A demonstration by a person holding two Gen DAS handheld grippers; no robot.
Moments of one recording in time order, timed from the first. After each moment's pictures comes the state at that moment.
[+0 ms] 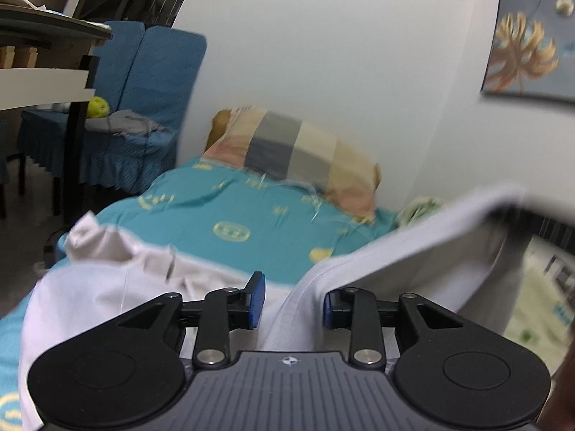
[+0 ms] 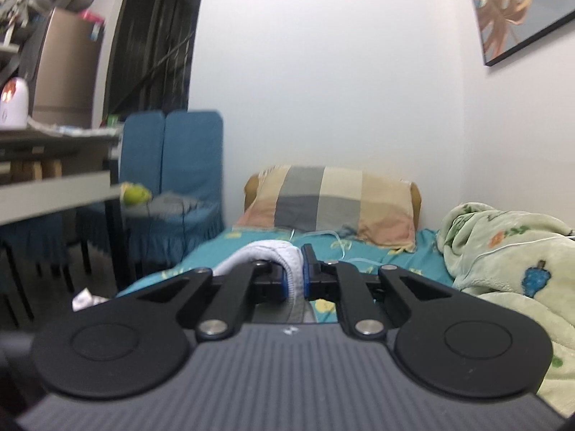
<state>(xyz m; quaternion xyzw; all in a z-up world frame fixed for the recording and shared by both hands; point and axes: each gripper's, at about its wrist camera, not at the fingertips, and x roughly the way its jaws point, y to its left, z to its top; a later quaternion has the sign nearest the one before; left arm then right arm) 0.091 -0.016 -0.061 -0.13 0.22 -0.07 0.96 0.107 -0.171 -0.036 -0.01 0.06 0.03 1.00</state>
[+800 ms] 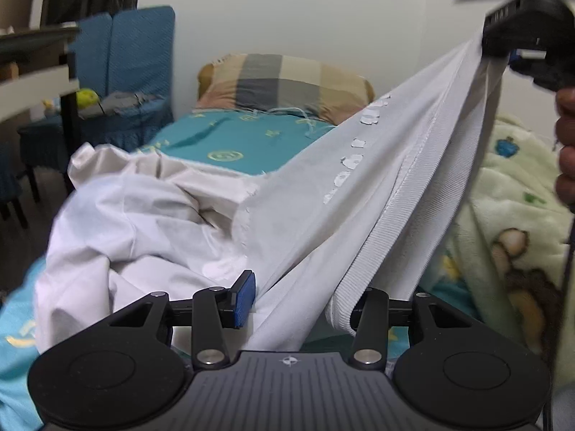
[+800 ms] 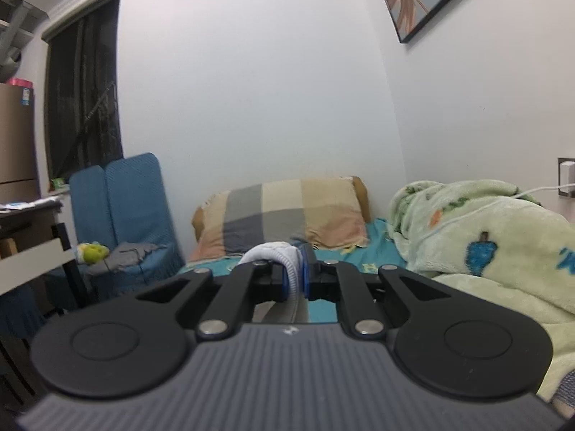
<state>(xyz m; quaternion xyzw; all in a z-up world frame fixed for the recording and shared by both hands) 0.022 -0.049 -0.102 -0.03 0.30 -0.11 0.95 0.121 -0.262 -0.033 0.10 0.05 -0.05 0.99</state>
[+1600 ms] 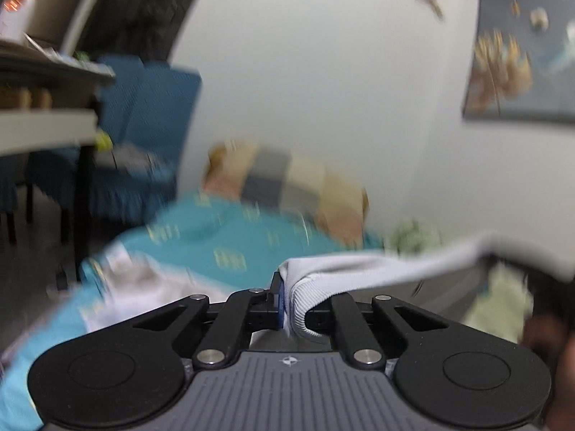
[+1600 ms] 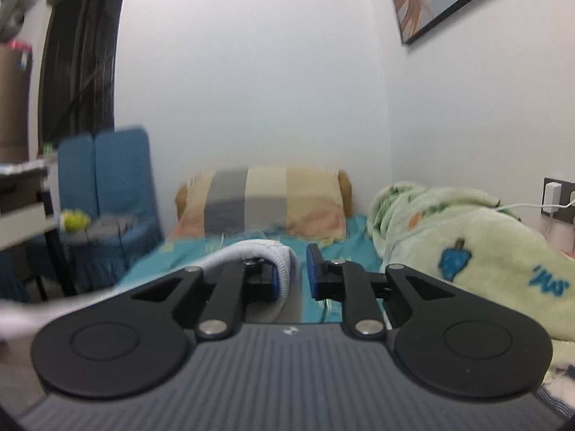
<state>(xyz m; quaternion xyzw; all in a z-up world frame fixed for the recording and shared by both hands) 0.028 0.042 0.011 -0.14 0.14 -0.09 0.98 0.114 -0.256 -0.032 0.04 0.09 -0.06 0.99</state>
